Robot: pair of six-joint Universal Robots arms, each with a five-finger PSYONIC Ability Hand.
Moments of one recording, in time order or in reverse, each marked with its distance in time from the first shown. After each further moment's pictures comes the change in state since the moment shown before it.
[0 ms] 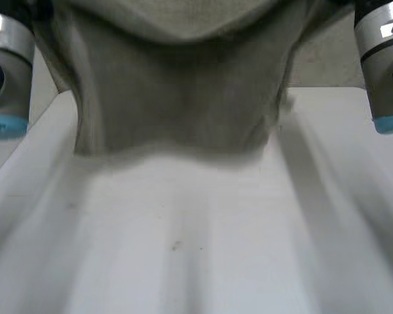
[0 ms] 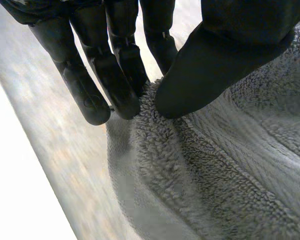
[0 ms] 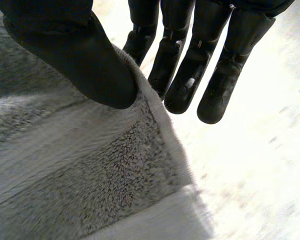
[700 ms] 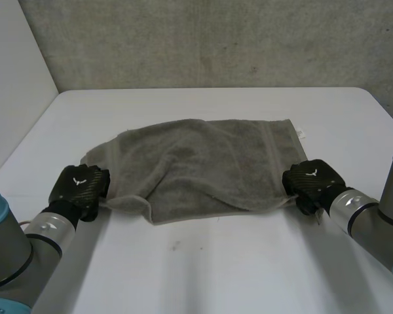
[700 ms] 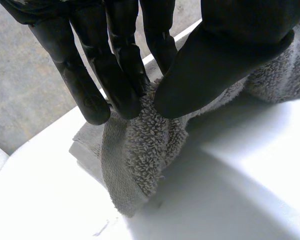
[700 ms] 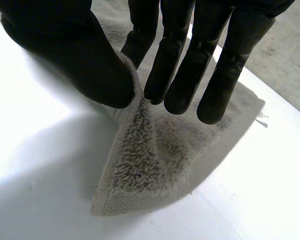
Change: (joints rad) left arm 0.029 0.135 -0.998 0.066 0.140 0.126; right arm -0.107 0.025 0.668 0.390 -0.200 -0.199; left_hand 0.000 0.001 0.000 0.000 0.000; right_hand 0.002 0.003 0.003 0.003 0.003
